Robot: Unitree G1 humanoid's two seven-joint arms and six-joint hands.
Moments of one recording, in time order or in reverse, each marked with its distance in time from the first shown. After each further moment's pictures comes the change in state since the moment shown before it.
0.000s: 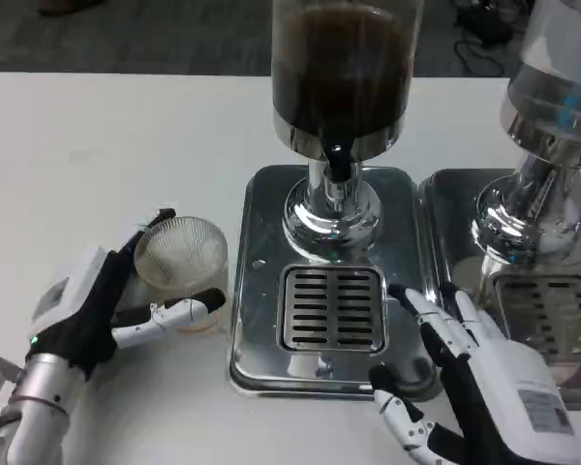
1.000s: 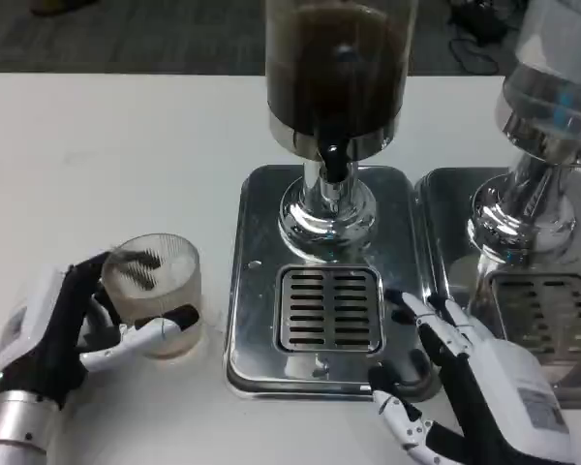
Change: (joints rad) left arm 0.133 0.026 0.064 -0.074 -0.035 -0.099 0.115; right arm -0.021 -0.003 -0.003 0.032 0.070 -0.024 0.024
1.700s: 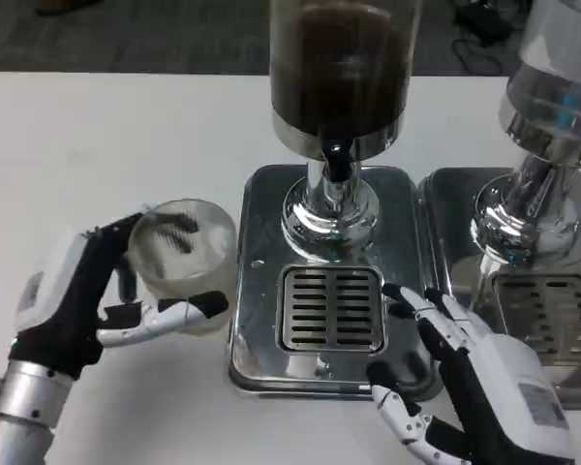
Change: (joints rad) left arm 0.013 0.007 0.023 -0.191 0.017 -0.104 -0.100; right arm -0.009 0.003 -0.008 0.003 0.013 -0.022 -0.001
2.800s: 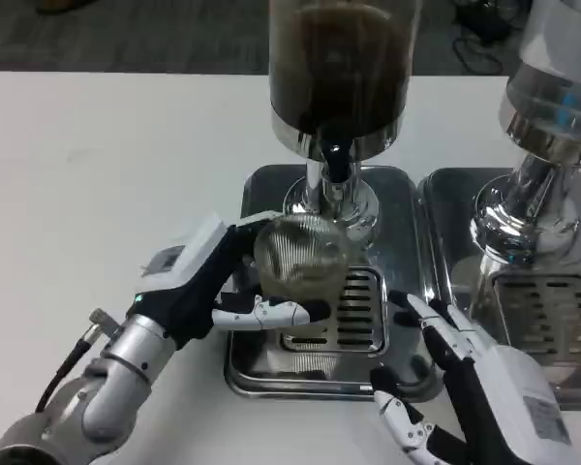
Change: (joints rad) left arm -0.259 -0.125 -0.216 0.201 0.147 0.146 -0.029; right arm 0.051 0.047 -0.005 -0.015 -0.021 0.000 -0.018
